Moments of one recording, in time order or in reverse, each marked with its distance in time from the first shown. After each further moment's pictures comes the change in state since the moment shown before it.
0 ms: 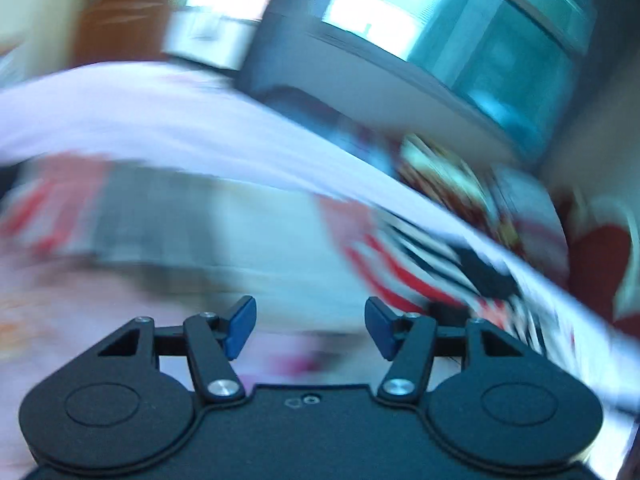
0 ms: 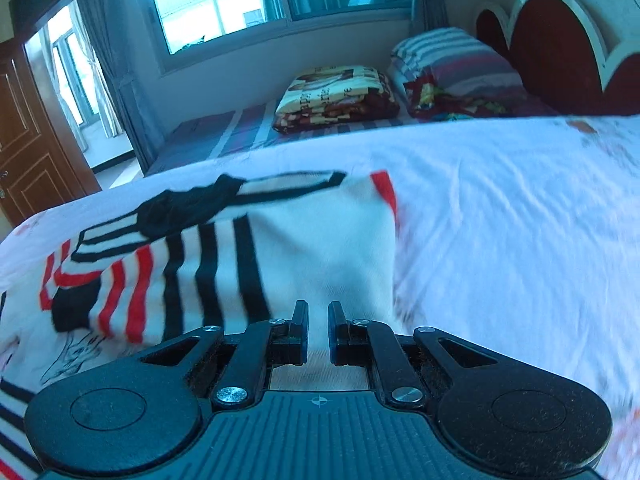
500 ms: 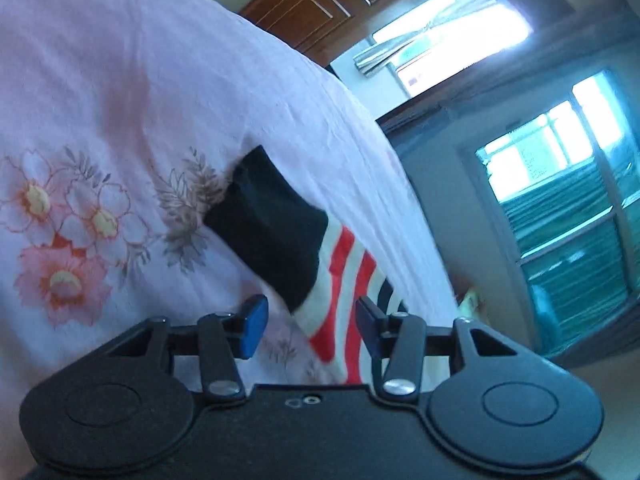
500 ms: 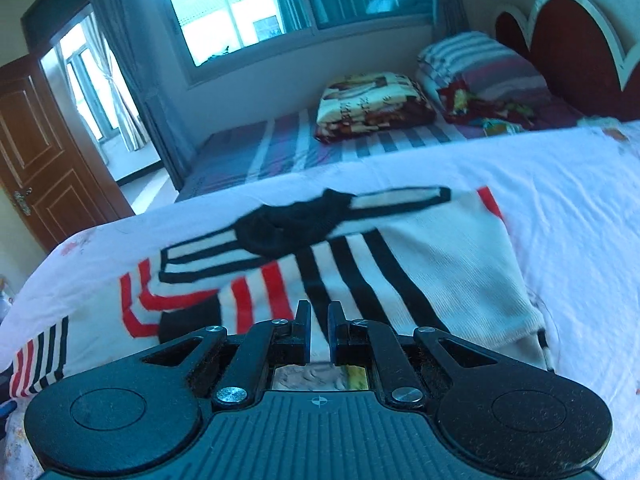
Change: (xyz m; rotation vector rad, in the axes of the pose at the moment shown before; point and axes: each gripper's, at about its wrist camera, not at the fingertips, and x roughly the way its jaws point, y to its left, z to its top) left arm -0.001 0.195 0.036 -0.603 -0.122 -0.018; right arm -0.031 0.125 0.016 0.026 -0.033 0.061
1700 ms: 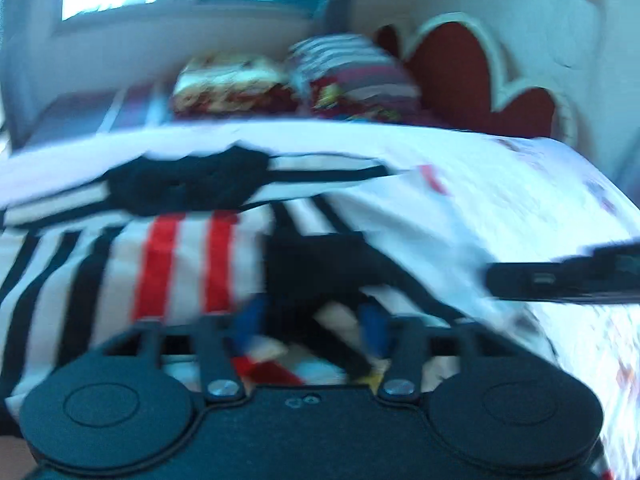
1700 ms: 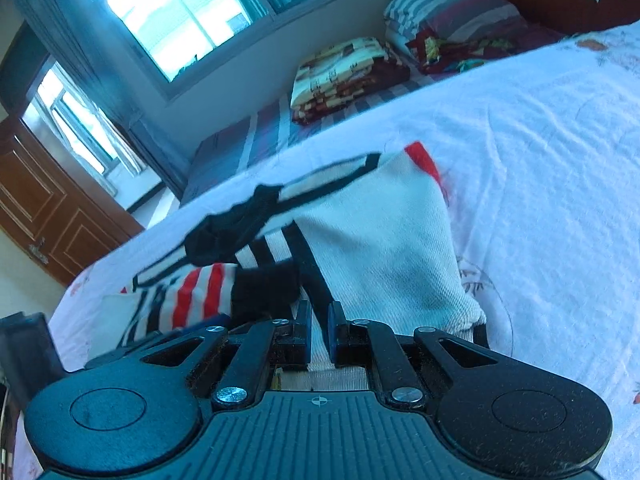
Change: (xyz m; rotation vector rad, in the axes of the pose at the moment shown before) left arm 0.109 -0.318 -0.413 1.272 0.494 -0.364; right arm 0.024 -0.123 0.009 0.225 0.089 0.099
